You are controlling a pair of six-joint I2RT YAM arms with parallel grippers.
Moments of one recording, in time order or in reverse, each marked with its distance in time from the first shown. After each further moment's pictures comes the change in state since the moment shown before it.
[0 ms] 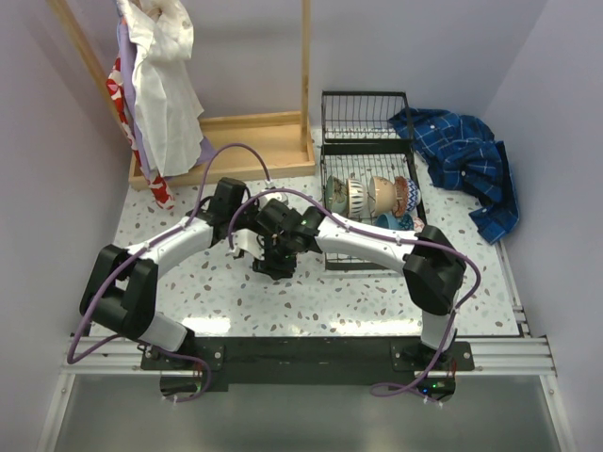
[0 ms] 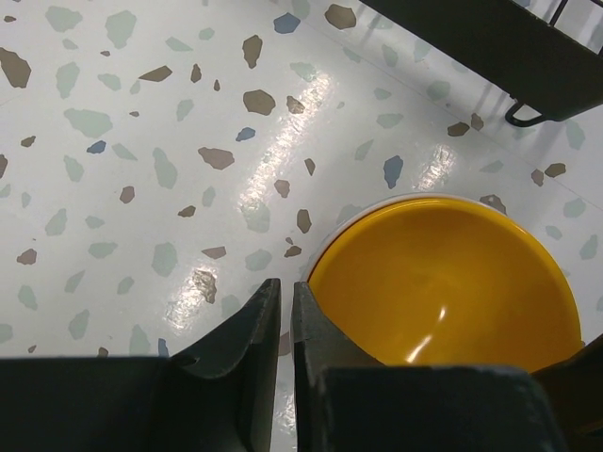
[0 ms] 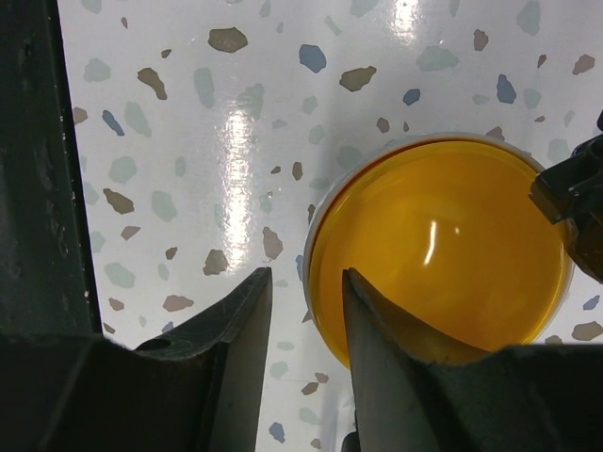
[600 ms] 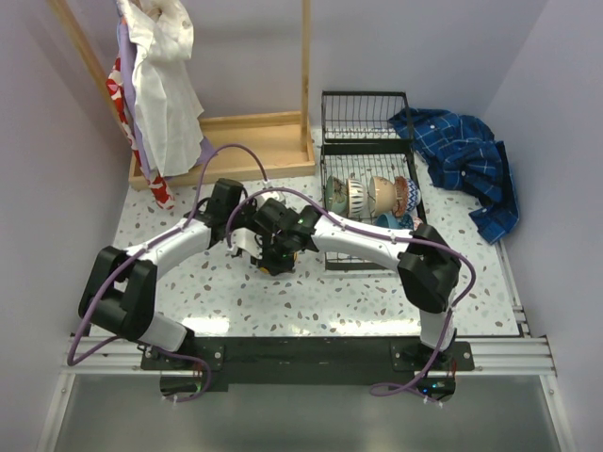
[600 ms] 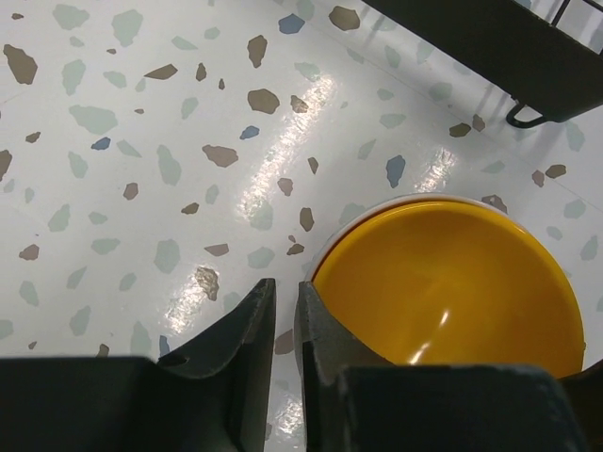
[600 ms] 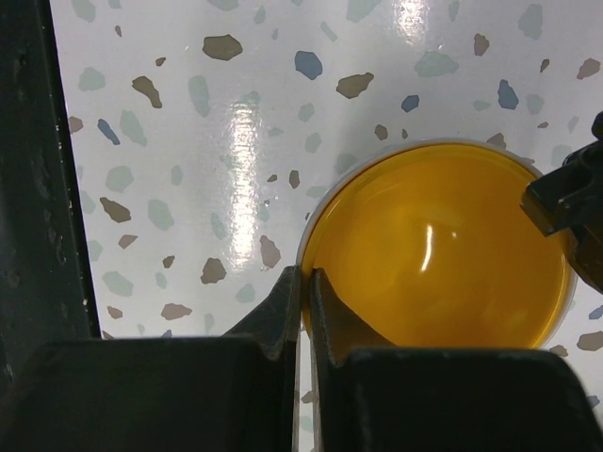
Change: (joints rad) left arm 0.013 -0.011 -0.020 0.021 0.015 -0.005; right arm -0.001 0.033 0.027 -0.005 -0.010 0.011
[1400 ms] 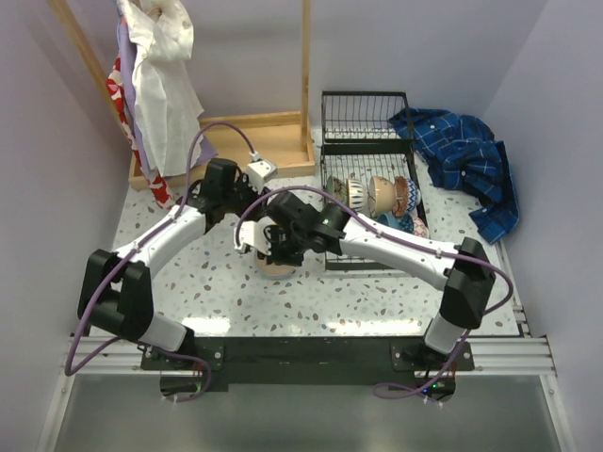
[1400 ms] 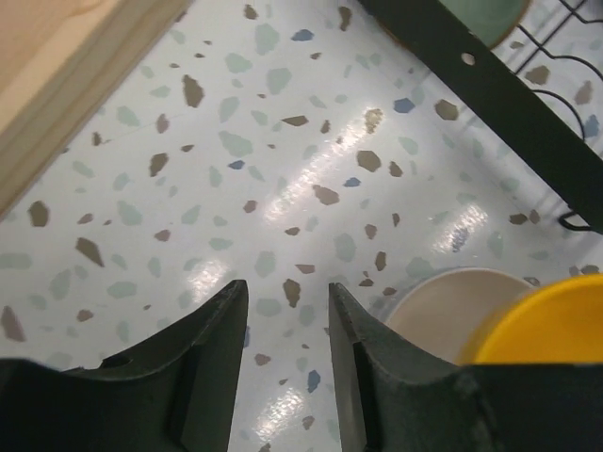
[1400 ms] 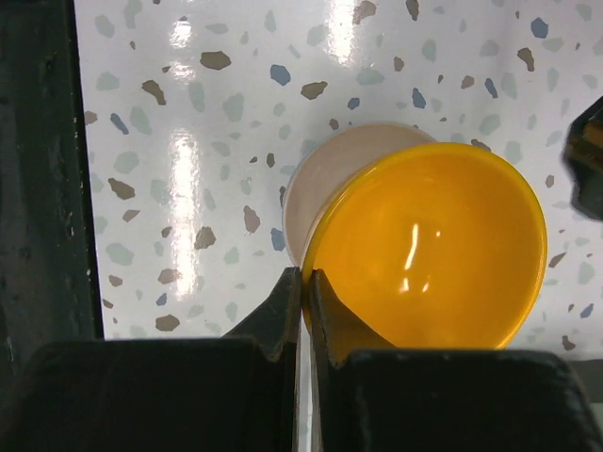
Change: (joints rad) left arm 0.037 -0.007 0.158 -0.072 -0.125 -0.144; right arm 0.024 -0.203 -0.022 -0.033 0.099 -0.034
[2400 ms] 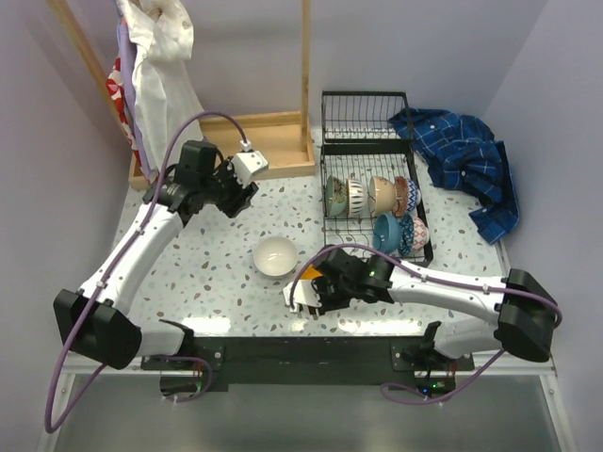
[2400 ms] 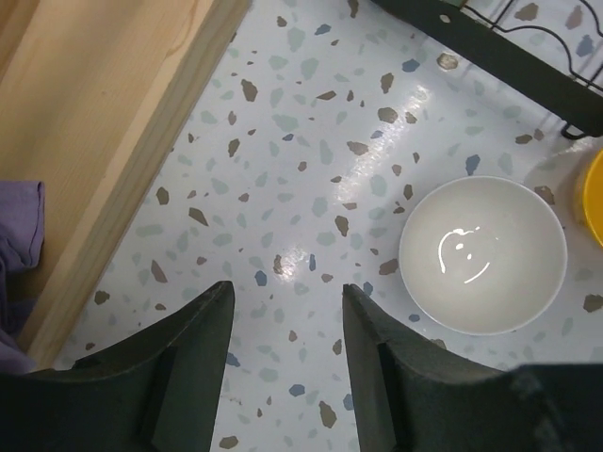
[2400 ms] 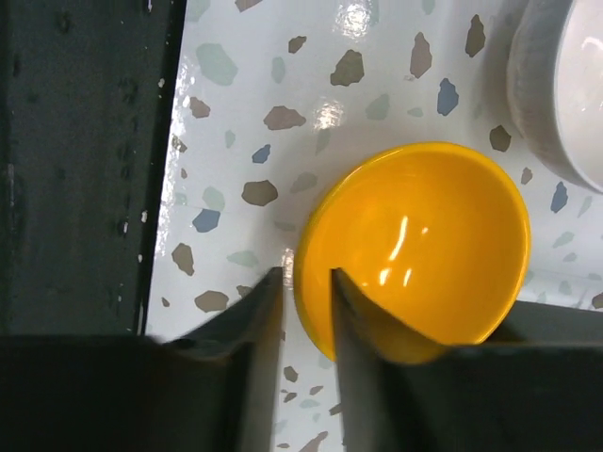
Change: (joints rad) left arm 0.026 -0.160 0.246 -0.419 -0.069 0.257; right arm 0.063 -0.402 -0.670 0.181 0.016 -0.147
